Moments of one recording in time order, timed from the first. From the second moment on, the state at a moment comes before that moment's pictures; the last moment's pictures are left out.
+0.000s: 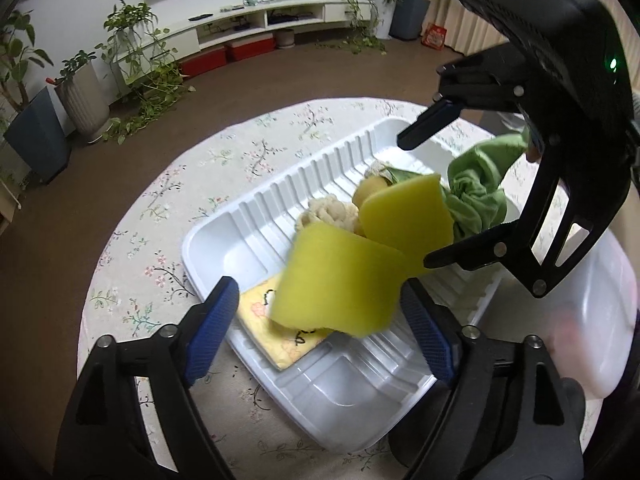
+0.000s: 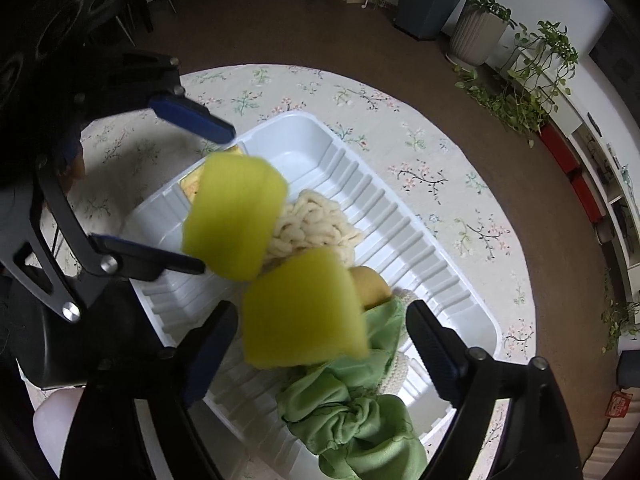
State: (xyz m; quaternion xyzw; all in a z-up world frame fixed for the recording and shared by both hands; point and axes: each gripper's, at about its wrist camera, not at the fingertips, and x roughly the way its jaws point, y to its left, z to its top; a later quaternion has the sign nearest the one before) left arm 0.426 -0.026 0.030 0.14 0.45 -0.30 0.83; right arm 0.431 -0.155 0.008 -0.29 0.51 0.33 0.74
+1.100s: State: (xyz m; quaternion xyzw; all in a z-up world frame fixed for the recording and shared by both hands) left arm 0.259 0.049 0.090 0.02 0.31 -0.15 0.94; right arm 0.301 -0.347 0.084 -0.03 0.40 0.19 0.90
